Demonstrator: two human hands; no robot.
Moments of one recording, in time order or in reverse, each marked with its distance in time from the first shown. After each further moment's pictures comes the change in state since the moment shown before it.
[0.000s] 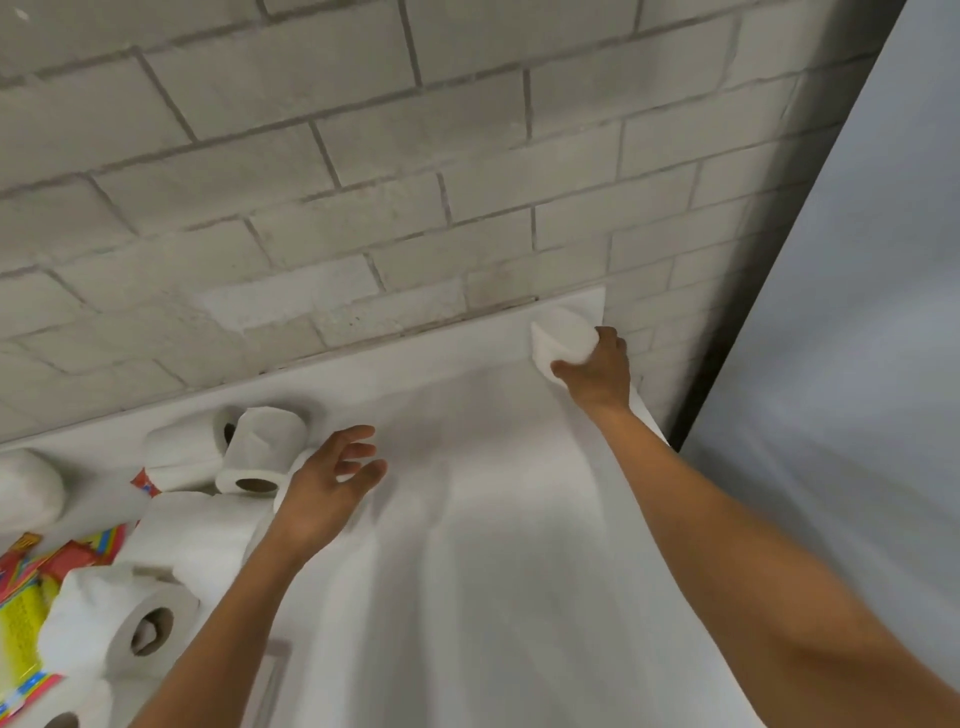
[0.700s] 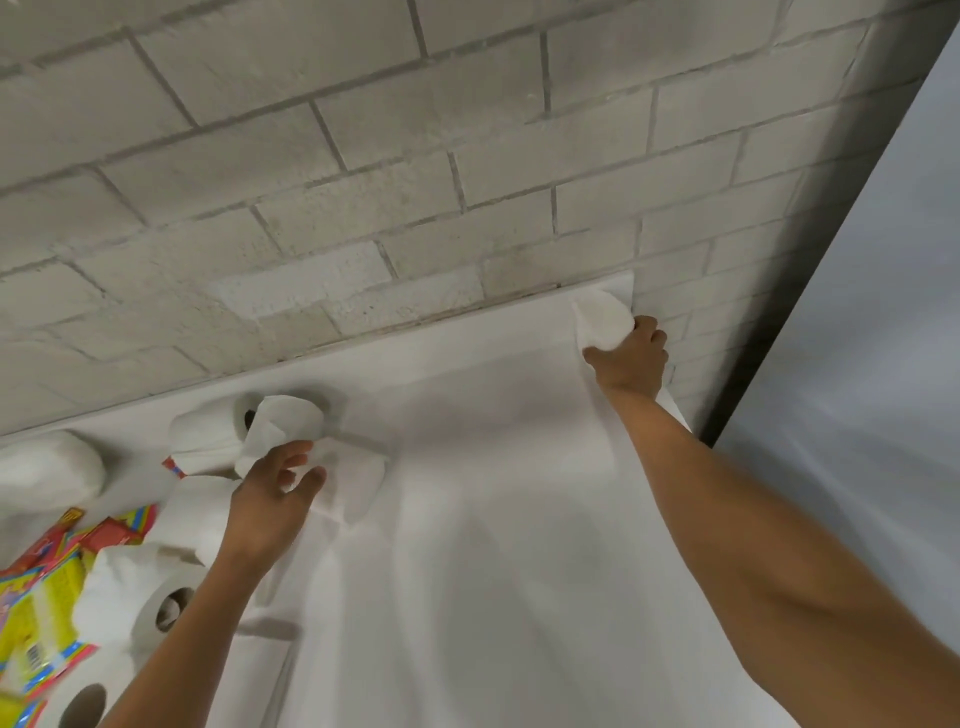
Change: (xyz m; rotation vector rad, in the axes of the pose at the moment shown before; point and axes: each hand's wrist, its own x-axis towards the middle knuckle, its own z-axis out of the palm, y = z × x) left_hand 0.000 -0.039 -0.030 0.211 0.255 -0.123; right_hand 0.033 0.016 0.008 -0.116 0.111 0.089
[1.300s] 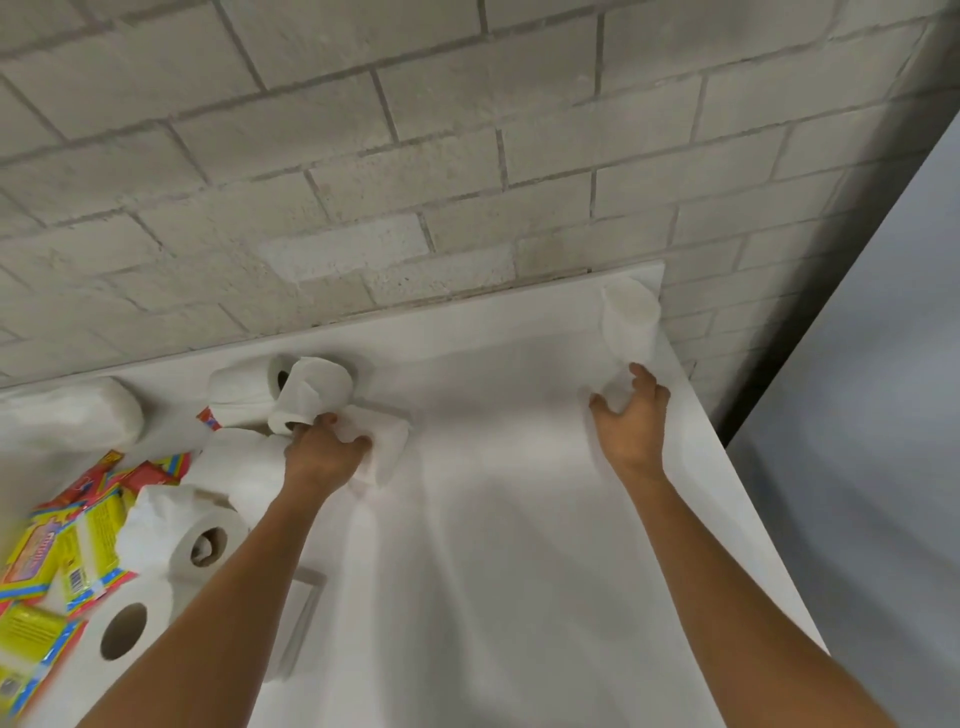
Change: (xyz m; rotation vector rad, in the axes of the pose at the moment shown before) left_hand 0.020 -0.007 0.022 0.220 -0.094 -0.233; right_hand -0.106 0.035 0.000 0.258 -0.104 -0.084
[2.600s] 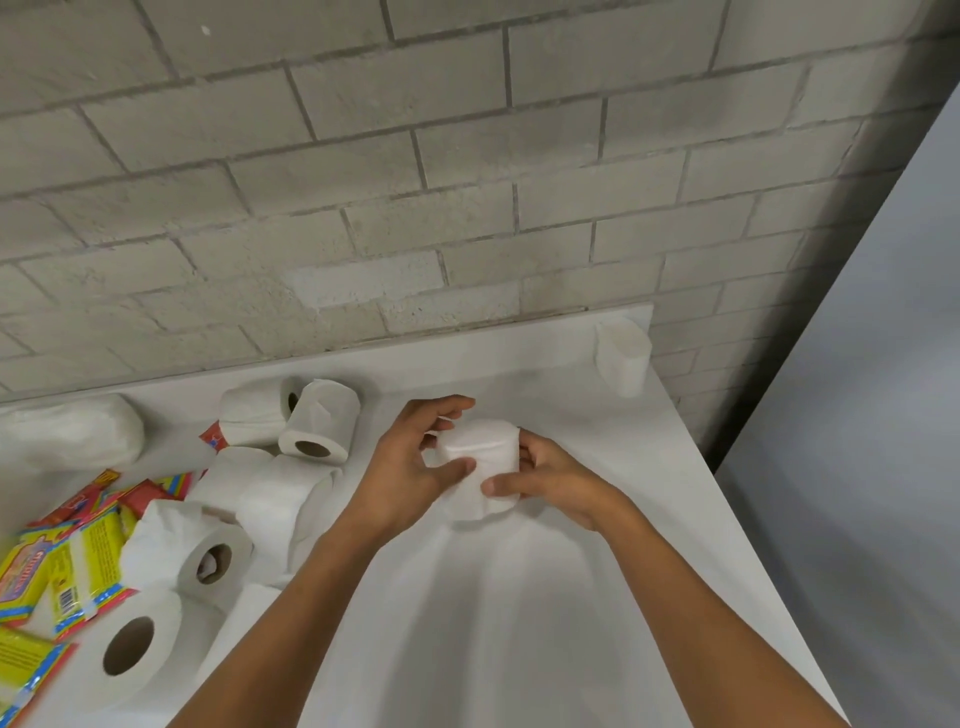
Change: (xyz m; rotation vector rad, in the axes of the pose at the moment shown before) left_hand -0.099 0.063 -0.011 -0.516 -0.088 0.719; right_hand -0.072 -0.067 0.013 0.238 -0.994 0.064
